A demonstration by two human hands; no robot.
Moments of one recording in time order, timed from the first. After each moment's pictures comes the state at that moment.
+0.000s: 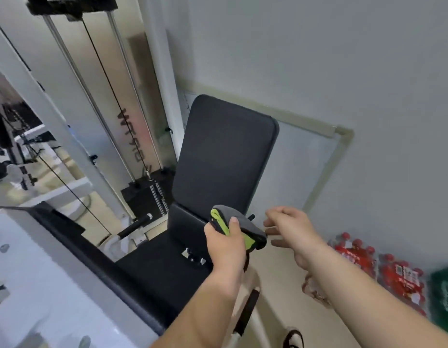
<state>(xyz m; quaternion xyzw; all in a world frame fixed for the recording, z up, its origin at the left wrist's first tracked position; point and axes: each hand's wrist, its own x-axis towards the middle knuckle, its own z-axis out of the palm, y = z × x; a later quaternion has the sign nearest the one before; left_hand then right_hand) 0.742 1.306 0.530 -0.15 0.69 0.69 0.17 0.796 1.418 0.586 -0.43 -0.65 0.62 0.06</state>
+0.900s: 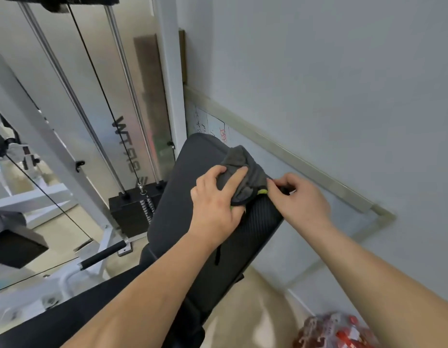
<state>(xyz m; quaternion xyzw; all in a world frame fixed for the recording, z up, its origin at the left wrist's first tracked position) 0.487 1.450 0.564 0.28 0.88 0.33 -0.19 0.553 1.626 0.625 -0.27 -0.91 0.30 0.13</state>
